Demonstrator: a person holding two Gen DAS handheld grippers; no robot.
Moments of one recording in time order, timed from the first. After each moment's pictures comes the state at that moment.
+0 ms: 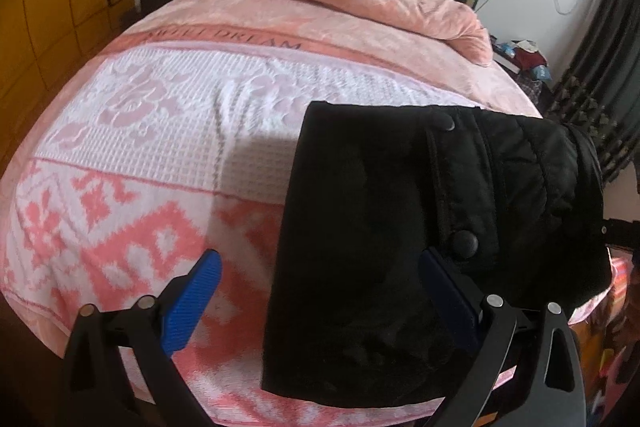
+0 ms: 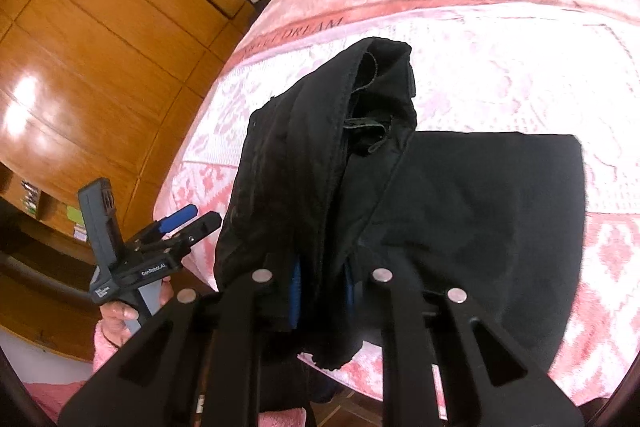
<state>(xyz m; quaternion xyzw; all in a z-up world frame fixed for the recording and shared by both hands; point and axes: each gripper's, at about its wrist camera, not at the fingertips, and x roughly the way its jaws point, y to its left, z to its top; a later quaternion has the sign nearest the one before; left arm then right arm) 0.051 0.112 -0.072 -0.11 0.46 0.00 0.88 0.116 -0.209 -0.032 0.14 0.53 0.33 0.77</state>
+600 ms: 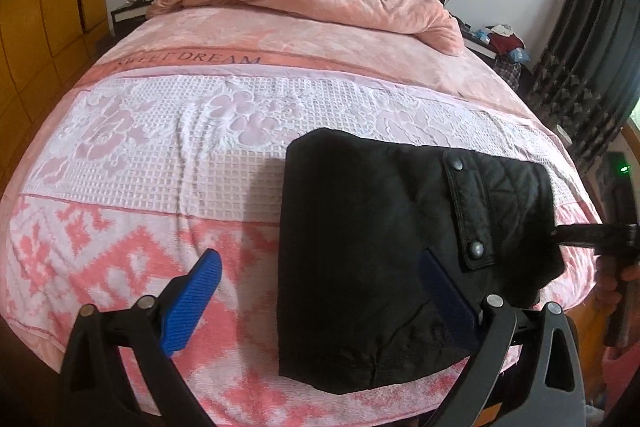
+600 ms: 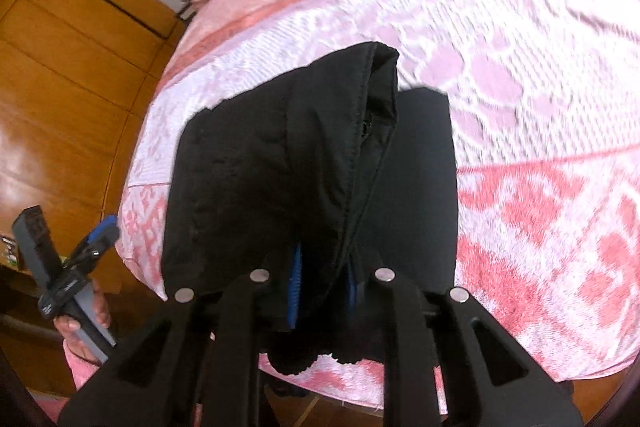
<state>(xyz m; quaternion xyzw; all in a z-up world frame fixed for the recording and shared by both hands) 0.058 0.070 -0.059 -0.08 0.45 -0.03 0.89 0.134 -0.306 -0.094 0.16 0.57 0.22 0.77</state>
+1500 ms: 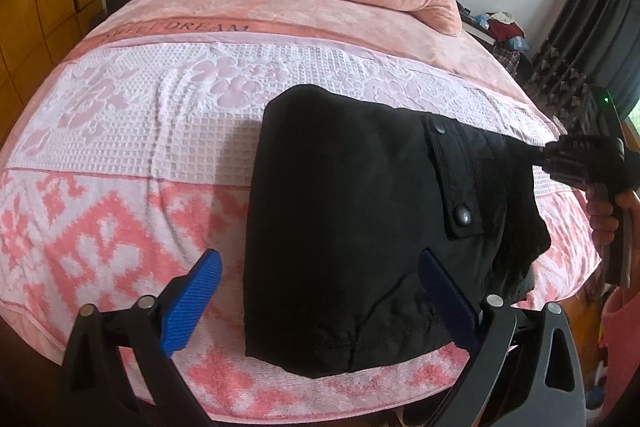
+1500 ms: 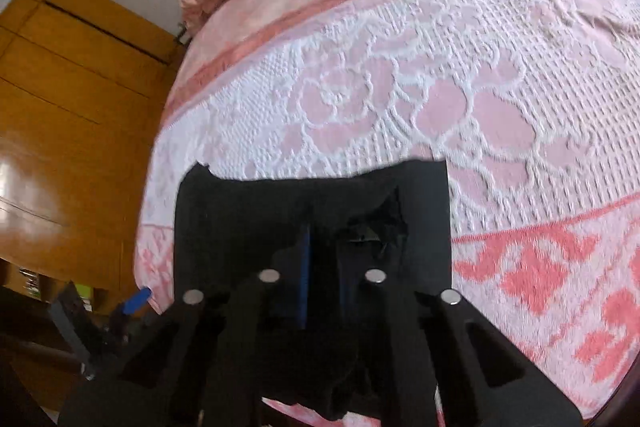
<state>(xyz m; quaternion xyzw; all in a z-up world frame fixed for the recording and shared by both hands) 0.054 0.051 -0.081 -0.10 0.48 -0.04 0.87 0.209 -0.319 -0.097 0.22 0.56 0.23 0.77</state>
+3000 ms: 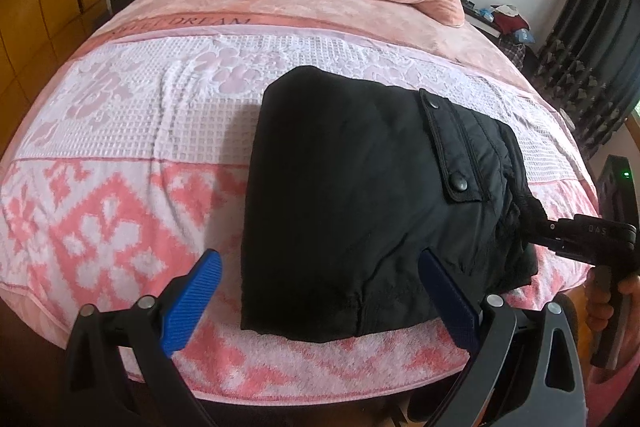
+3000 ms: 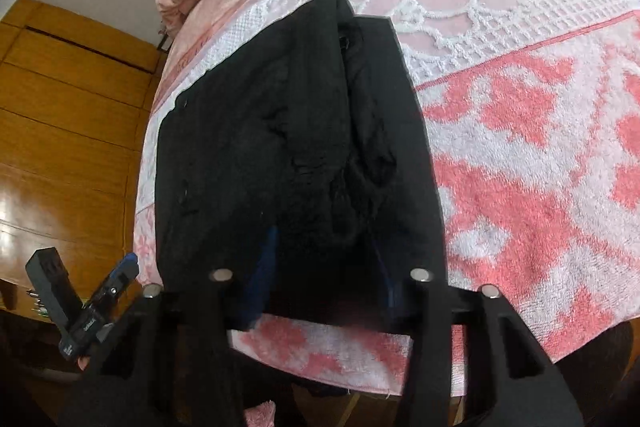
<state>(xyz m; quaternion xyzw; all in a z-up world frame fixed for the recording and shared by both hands) 0.035 0.036 -0.088 -0.08 0.49 -0.03 0.87 0.110 -0.330 -0.136 0.26 0.58 0.19 0.75</state>
